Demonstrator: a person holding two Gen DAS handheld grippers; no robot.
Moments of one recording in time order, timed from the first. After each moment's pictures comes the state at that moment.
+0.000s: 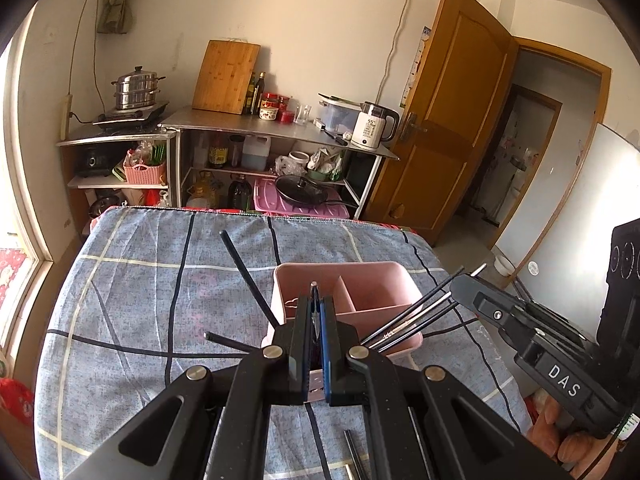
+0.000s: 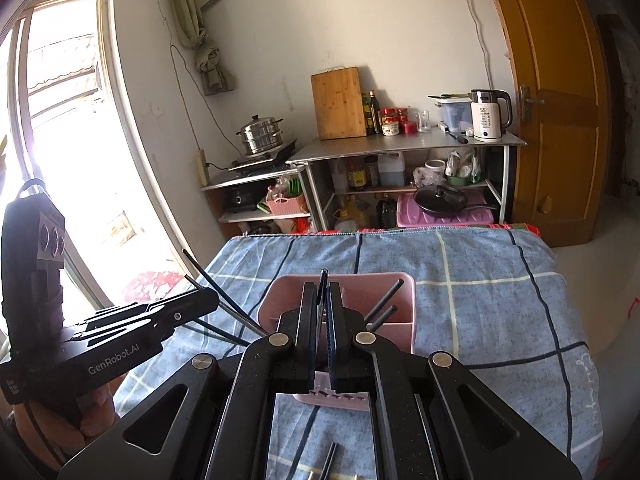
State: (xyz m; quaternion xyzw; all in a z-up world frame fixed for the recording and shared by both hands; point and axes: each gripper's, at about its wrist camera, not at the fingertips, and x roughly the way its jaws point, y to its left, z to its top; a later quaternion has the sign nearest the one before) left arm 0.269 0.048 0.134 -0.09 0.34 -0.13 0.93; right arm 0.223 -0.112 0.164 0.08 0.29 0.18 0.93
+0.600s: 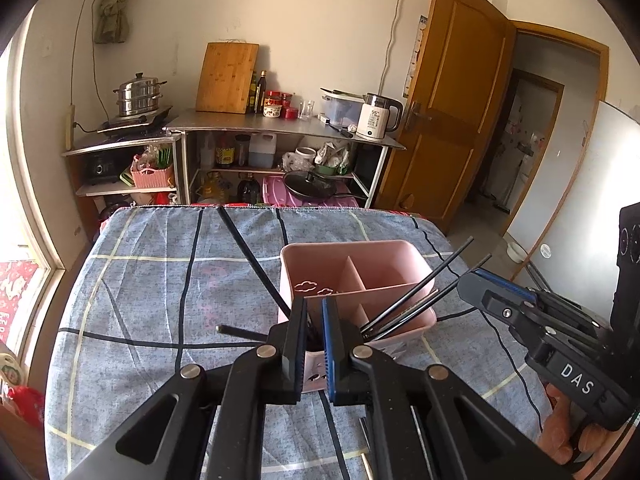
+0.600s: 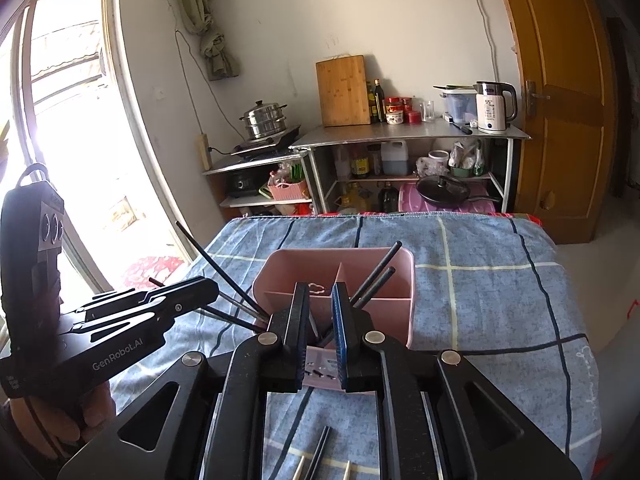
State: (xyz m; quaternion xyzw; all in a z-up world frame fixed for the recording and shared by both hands) left arm 0.251 0.039 0.122 -0.06 0.34 -0.12 0.93; right arm 0.214 -0.117 0.151 0.06 0.31 0.19 0.93
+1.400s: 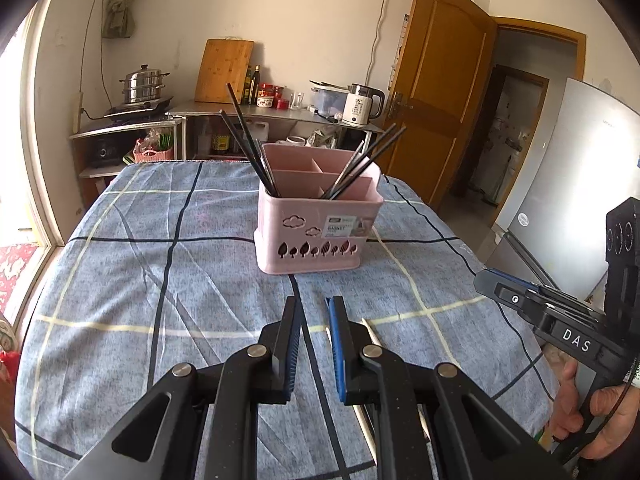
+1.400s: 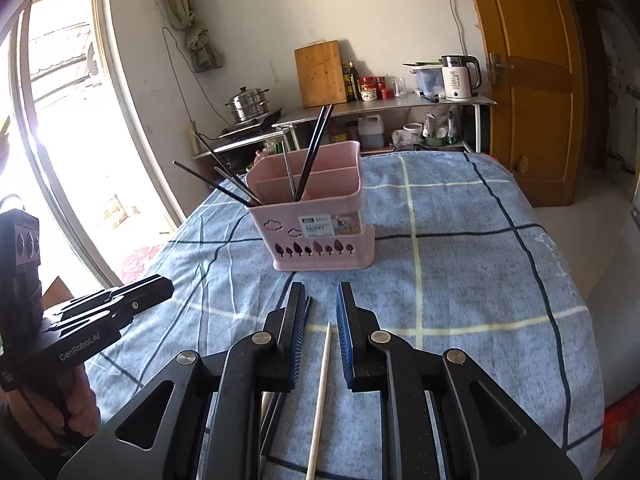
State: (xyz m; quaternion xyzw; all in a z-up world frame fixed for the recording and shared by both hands) left arm 0.097 0.024 0.068 -0.06 0.33 -0.13 0.93; right arm 0.086 -0.165 0.101 0.08 0.34 0.16 0.92
